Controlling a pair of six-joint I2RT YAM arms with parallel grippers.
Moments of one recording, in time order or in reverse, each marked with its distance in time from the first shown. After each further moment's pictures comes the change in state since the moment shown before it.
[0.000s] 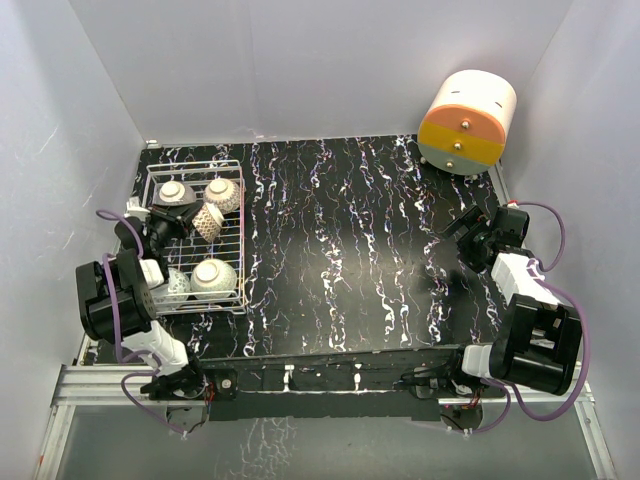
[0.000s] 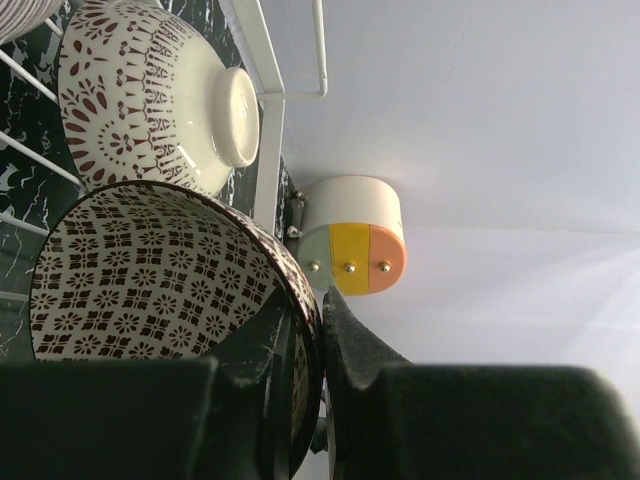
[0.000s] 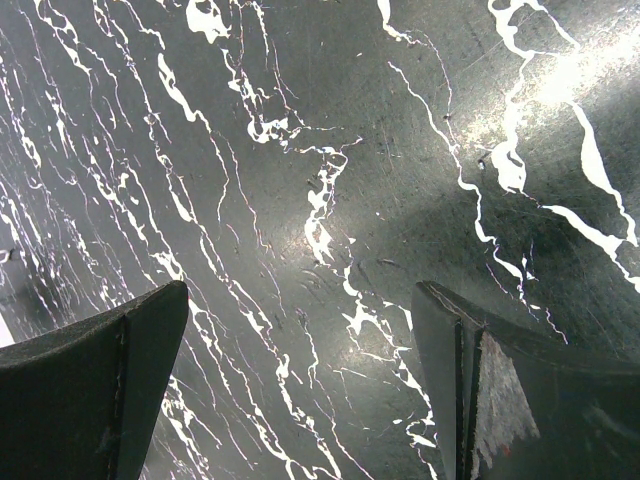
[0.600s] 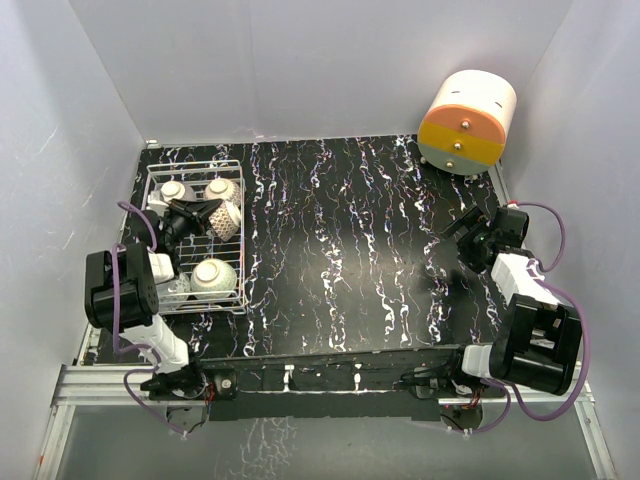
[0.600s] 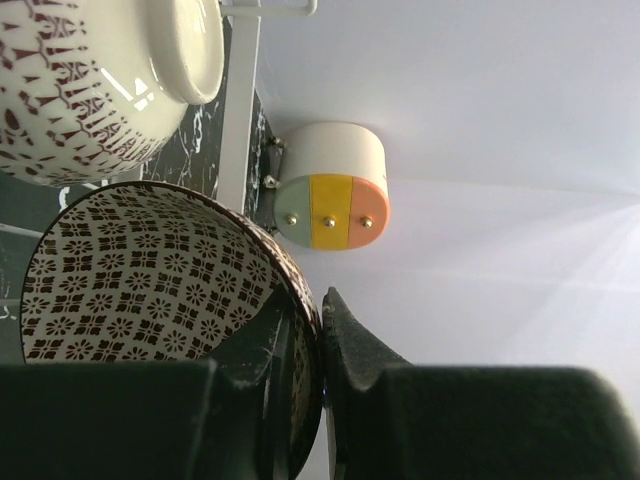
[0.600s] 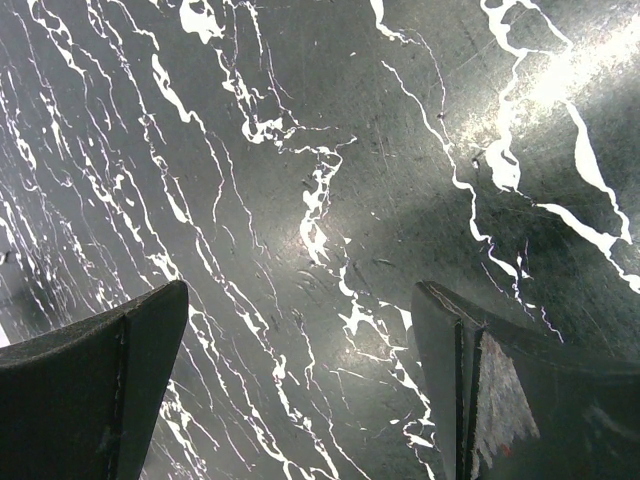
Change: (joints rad) left arm -0.108 0.047 0.021 0.064 0.011 -0.091; right arm 0.000 0.000 -0.001 0.000 0.008 0.000
